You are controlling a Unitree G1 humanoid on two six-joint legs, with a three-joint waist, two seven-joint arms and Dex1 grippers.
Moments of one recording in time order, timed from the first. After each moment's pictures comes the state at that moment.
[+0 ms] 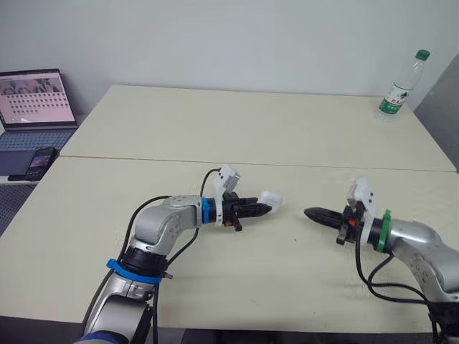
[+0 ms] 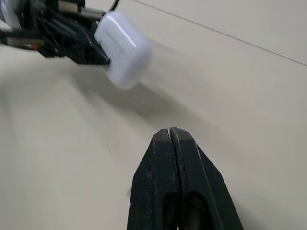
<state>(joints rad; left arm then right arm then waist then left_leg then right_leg) -0.56 0.33 -0.19 0.03 -0.53 0.87 -0.85 -0.03 -0.69 -0.09 -0.27 0.49 0.44 0.86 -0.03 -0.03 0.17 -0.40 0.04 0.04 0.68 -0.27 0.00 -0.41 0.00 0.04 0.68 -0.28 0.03</state>
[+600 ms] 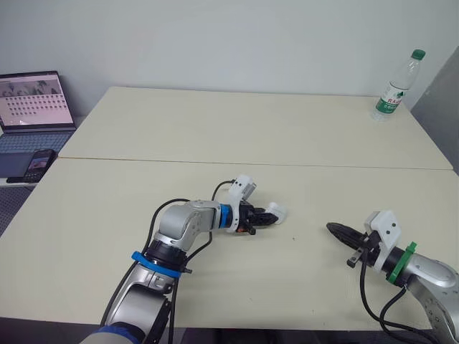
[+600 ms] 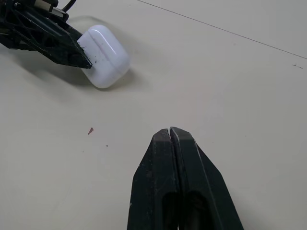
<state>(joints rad) -0.60 0.26 -0.23 0.13 -0.47 0.96 -0.78 0.21 -0.62 -0.18 -0.39 0.40 0.33 0.71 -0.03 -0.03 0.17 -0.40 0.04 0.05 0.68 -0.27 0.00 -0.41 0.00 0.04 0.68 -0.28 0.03</state>
